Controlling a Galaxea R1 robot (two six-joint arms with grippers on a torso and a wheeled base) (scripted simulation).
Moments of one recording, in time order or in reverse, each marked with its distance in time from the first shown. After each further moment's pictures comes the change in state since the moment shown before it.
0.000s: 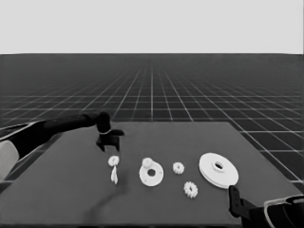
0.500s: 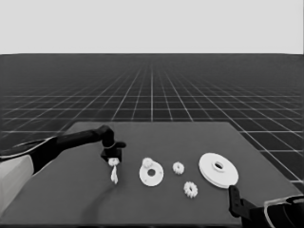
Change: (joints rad) left arm 0.176 0.065 -0.156 0.122 -0.130 0.070; right arm 0.000 0.000 0.000 0.000 0.000 0.000
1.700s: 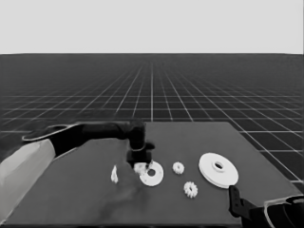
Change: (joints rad) left arm -0.141 0.187 0.492 -0.051 0.208 -0.653; right arm 0.000 0.000 0.000 0.000 0.000 0.000
